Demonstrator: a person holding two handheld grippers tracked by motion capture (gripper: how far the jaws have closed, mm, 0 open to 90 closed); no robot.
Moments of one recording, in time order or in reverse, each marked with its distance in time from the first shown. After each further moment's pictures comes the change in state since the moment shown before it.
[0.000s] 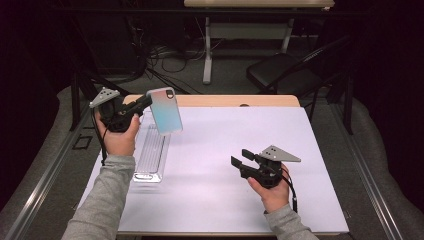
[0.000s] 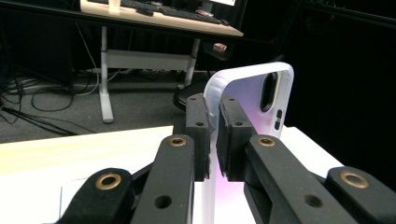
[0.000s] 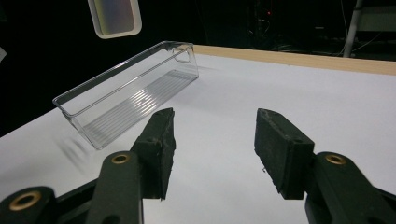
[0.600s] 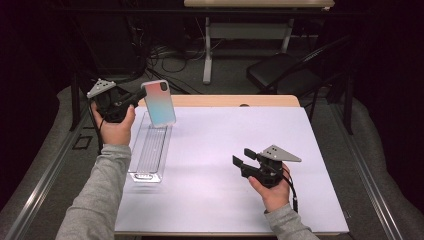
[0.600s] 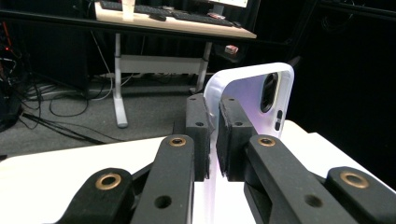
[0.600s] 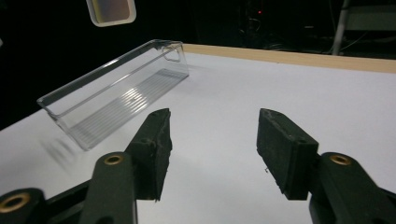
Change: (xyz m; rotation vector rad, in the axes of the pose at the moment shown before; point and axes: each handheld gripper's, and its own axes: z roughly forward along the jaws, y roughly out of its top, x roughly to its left) left arm 0.024 0.013 0.013 -0.002 0.040 0.026; right arm -0.004 -0.002 0.001 0.003 -0.045 -0.005
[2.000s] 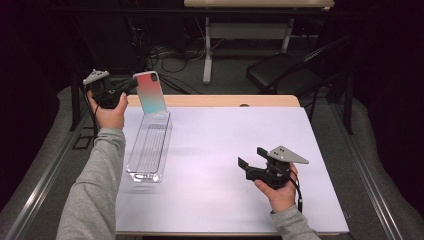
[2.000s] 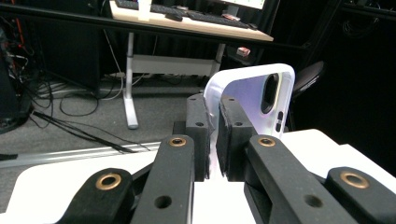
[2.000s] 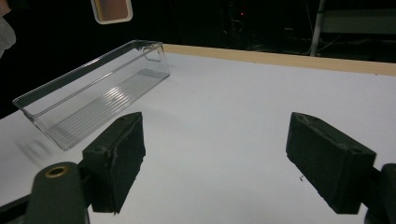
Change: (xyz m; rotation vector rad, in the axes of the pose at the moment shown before) left arm 0.063 0.003 0.037 -0.004 0.023 -0.026; right arm -0.010 0.000 -0.014 -0.004 -0.058 0.004
